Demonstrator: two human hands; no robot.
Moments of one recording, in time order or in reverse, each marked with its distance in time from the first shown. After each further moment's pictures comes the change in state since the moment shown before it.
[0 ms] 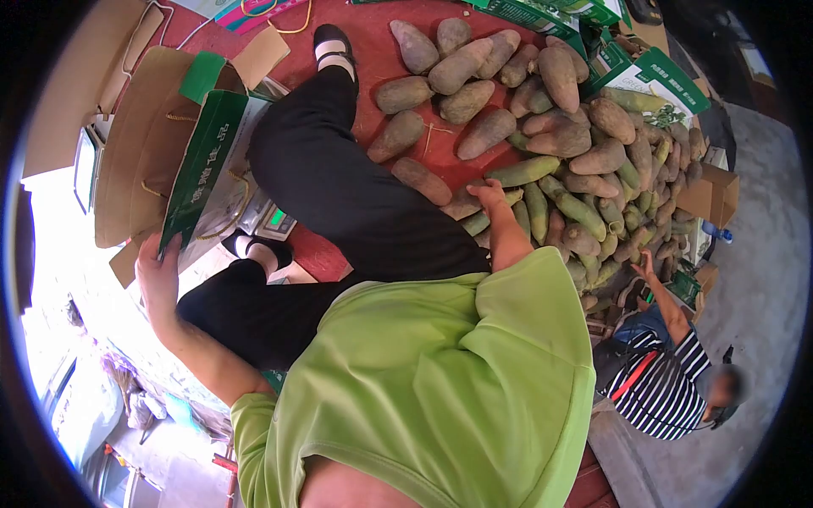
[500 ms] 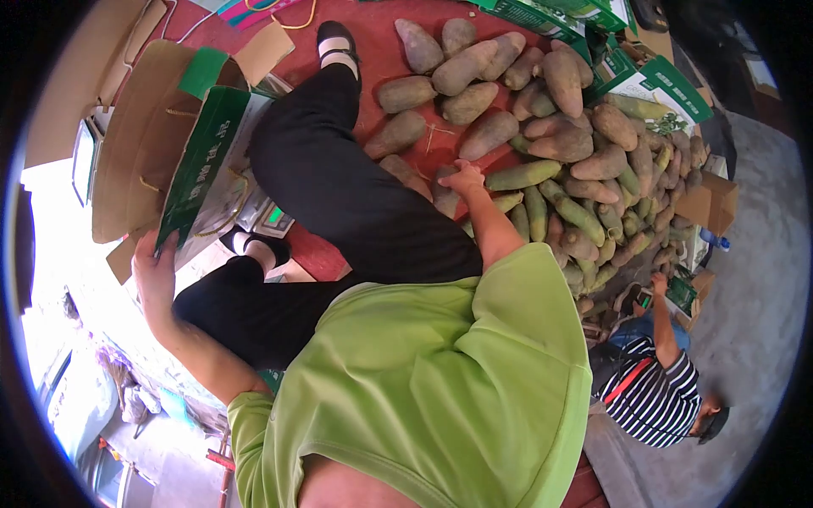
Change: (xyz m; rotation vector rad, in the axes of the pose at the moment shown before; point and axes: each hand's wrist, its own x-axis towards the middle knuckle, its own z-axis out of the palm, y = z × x) left_hand 0.001 -0.001 0.001 -0.014 0.009 -0.004; right_hand 0.036 -0.027 0.051 -0.378 0.045 -0.393
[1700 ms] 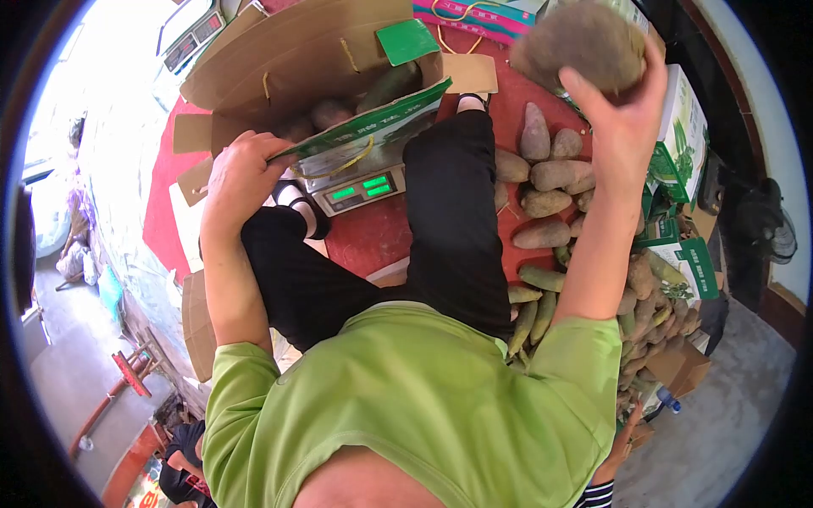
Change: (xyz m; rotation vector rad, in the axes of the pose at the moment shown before) left_hand -0.009 0.004 -0.011 0.018 0.009 -0.001; right_hand -0.249 -0.392 -0.158 0.515 0.131 -1.480
